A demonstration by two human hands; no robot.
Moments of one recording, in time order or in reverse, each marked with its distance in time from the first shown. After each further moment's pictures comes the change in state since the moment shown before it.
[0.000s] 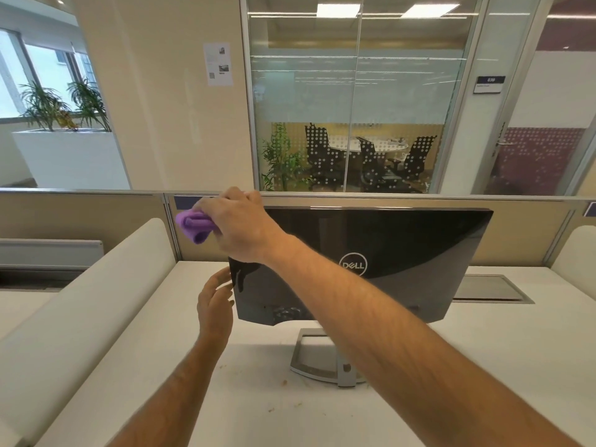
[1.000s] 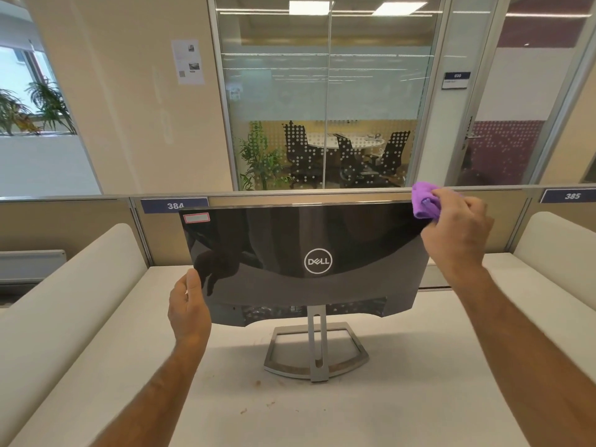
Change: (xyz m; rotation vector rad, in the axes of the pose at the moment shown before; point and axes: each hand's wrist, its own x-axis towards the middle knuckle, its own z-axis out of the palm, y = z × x) left_hand -0.009 -0.008 0.025 0.211 0.206 0.068; right_hand -0.246 0.186 -0.141 -0.539 0.570 0.883
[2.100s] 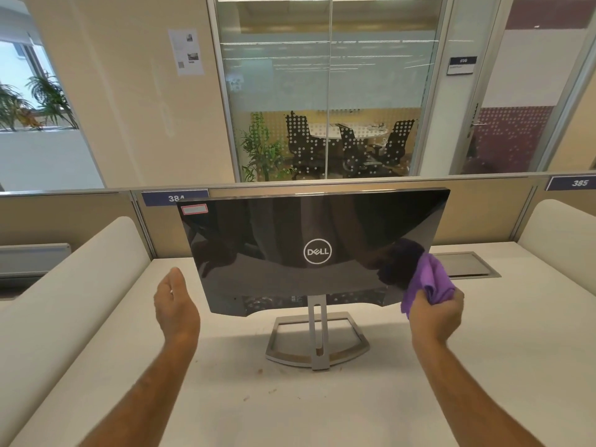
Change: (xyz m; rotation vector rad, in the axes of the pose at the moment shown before) left_hand 0.003 -0.009 -0.018 -0.008 0.082 -0.081; right_hand -0.151 0.047 0.078 0.587 0.037 0.845
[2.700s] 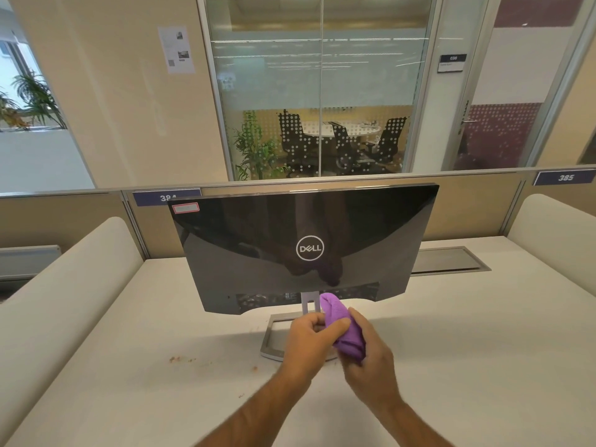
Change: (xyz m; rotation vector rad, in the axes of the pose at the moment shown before) left_hand -0.185 0.025 0.080 0.023 -0.888 -0.119; right_hand -0.126 0.012 -0.030 -0.075 -0.699 -0.518
